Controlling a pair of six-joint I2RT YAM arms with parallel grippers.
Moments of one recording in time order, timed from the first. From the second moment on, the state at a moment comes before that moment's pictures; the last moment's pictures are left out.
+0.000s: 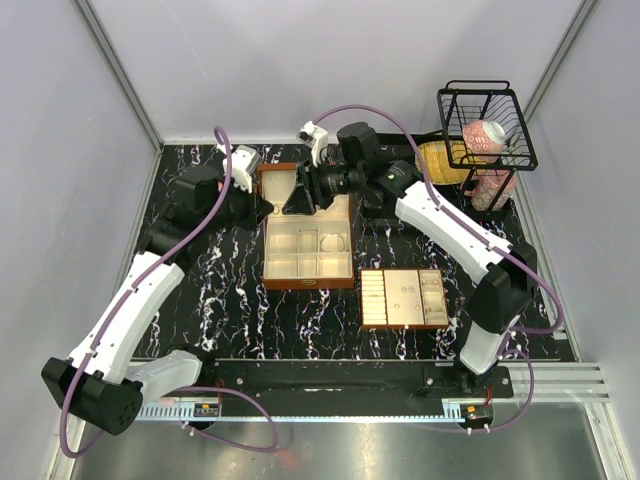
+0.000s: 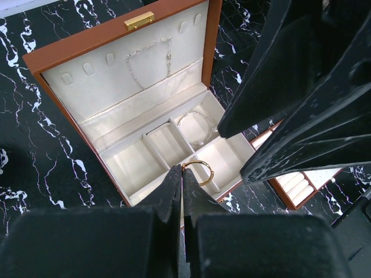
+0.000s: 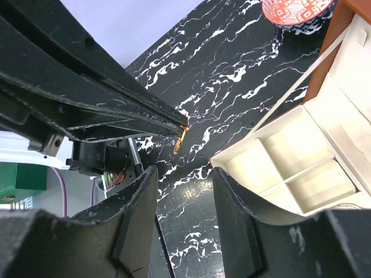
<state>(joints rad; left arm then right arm) -0.38 1.09 1.16 -0.51 0.30 -0.09 0.69 1.76 1.74 -0.43 -0.66 0.25</state>
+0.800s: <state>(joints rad) -0.38 1.10 1.17 -0.51 0.28 -0.09 0.73 1.82 1.78 -0.43 -0.61 0.28</state>
